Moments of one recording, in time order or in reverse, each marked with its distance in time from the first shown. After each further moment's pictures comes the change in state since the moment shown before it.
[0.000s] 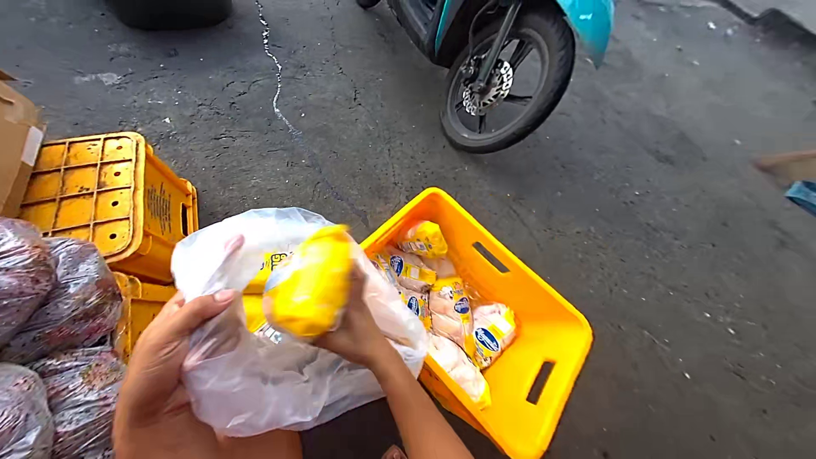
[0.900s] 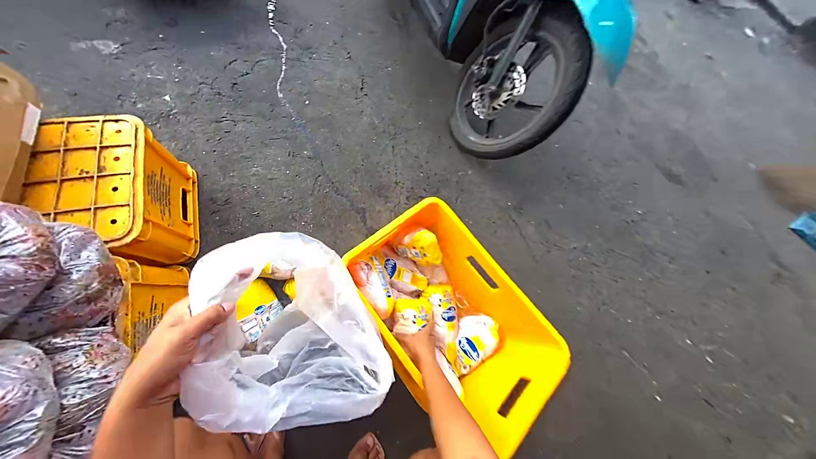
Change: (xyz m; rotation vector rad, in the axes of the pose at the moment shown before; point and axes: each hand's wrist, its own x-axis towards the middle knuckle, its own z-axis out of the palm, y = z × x) left_hand 0.012 0.003 -0.015 0.514 0.130 -0.181; right_hand -0.102 0.194 -0.133 -0.632 0.263 1.333
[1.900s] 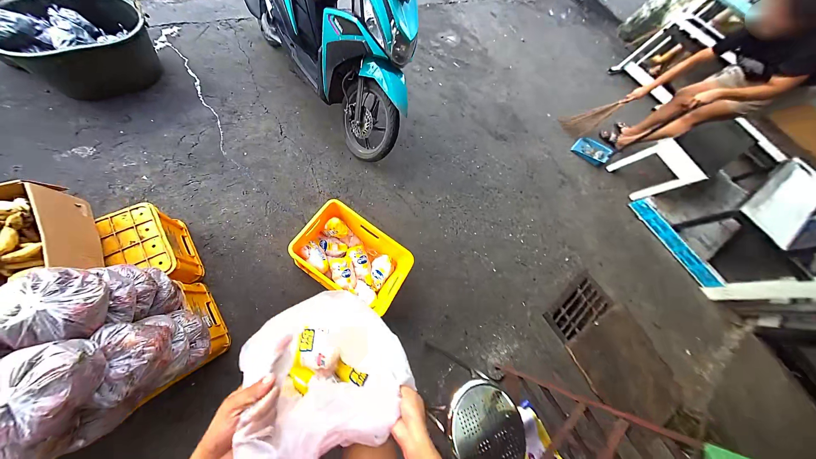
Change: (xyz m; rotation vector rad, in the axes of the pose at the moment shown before) left_hand -0.399 0.230 0.055 -0.588 -0.670 -0.529; right_hand -0.592 0.117 -0.276 1.389 0.115 0.401
